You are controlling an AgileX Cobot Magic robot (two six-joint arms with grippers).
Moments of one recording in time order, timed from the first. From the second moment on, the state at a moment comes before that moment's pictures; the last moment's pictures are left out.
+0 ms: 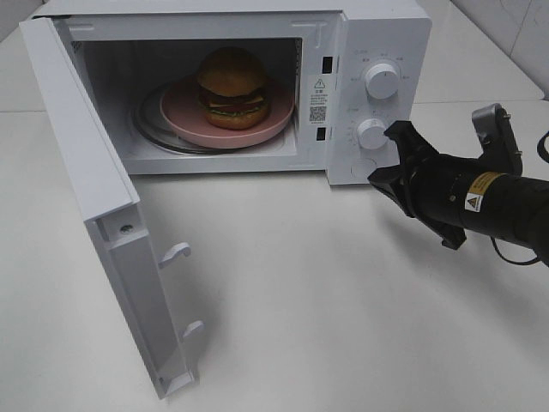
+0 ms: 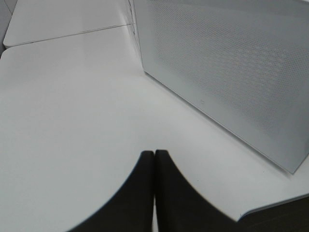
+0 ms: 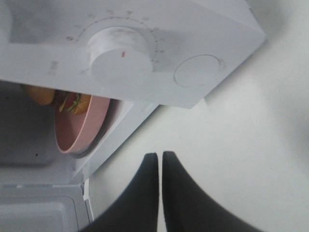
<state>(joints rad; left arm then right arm) -0.20 0.00 -0.50 -0.01 1.05 0.10 0.26 1.84 -0.52 -0.38 -0.86 1.26</state>
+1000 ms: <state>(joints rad) -0.20 0.00 -0.50 -0.01 1.05 0.10 0.26 1.76 -0.52 -0.54 -0.75 0.34</state>
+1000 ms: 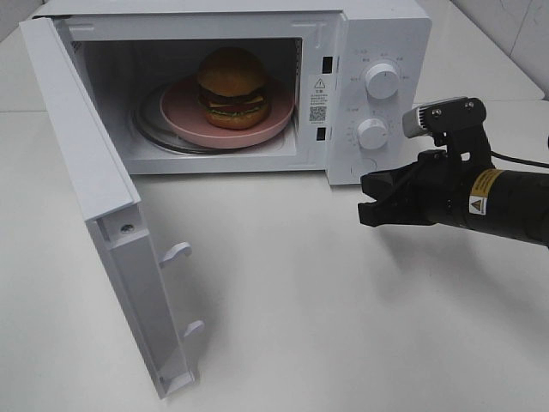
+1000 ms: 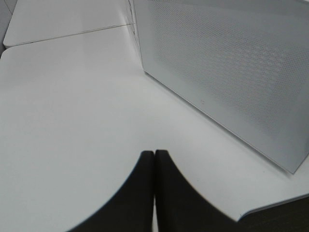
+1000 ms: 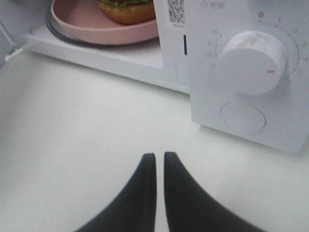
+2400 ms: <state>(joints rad) -0.20 0.00 -0.50 -0.01 1.05 0.10 0.28 1.55 -0.61 -1.14 -0.05 1.05</state>
